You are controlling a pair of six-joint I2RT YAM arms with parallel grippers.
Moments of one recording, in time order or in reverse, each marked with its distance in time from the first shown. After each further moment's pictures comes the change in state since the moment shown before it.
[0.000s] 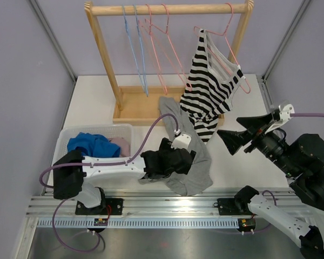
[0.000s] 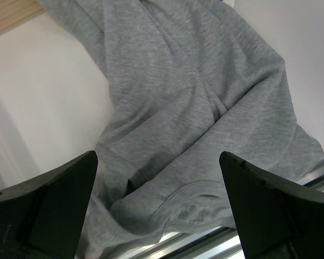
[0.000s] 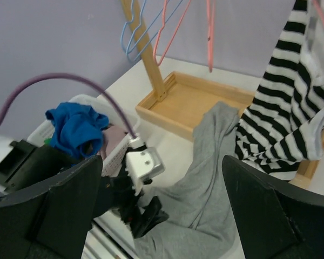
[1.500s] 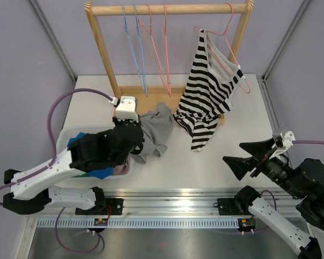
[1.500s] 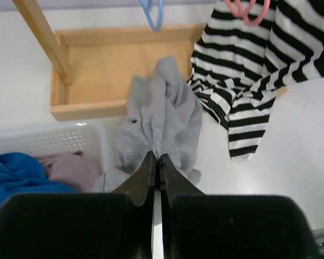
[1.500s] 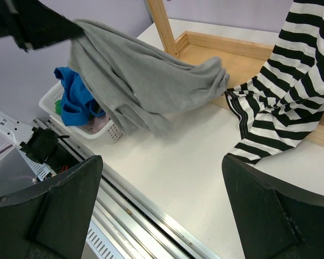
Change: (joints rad) left arm 0.083 -0.385 0.343 -0.455 -0.325 -0.027; right arm 0.000 -0.315 -0.247 -0.157 -0.103 0.066
